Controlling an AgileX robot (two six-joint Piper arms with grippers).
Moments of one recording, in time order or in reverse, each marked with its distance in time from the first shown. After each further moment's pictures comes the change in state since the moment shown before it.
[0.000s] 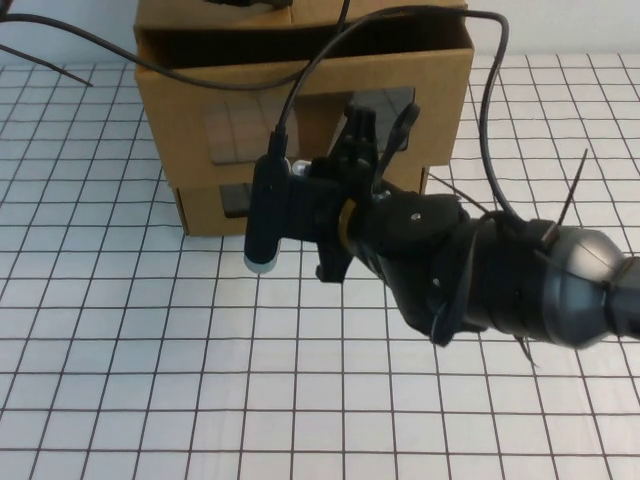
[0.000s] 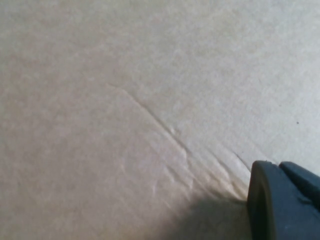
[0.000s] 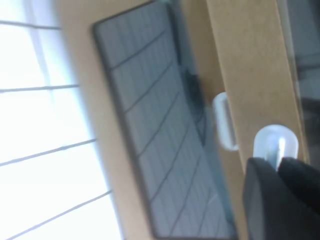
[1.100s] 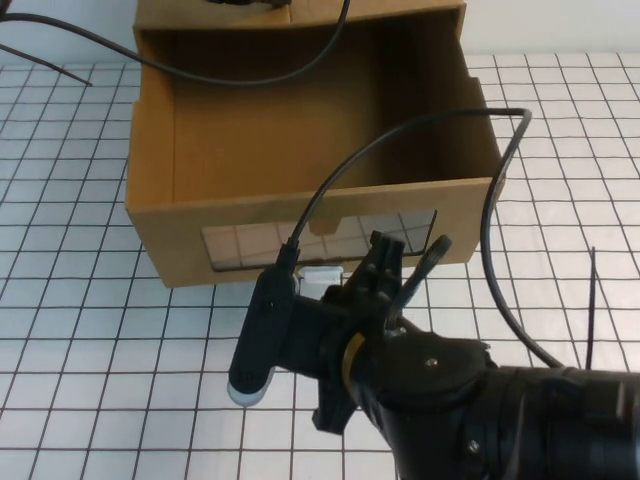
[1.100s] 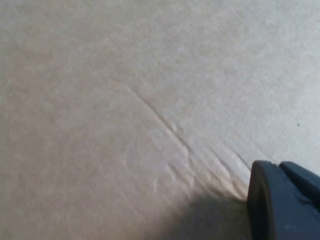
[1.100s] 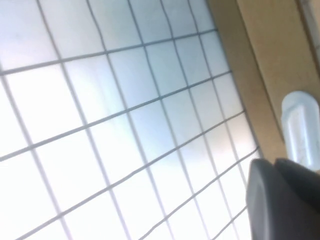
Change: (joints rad) right arm 0.285 -0.182 0.217 0.379 0.255 0.027; left arm 0.000 0.001 0.000 -0.005 -0.002 -0.034
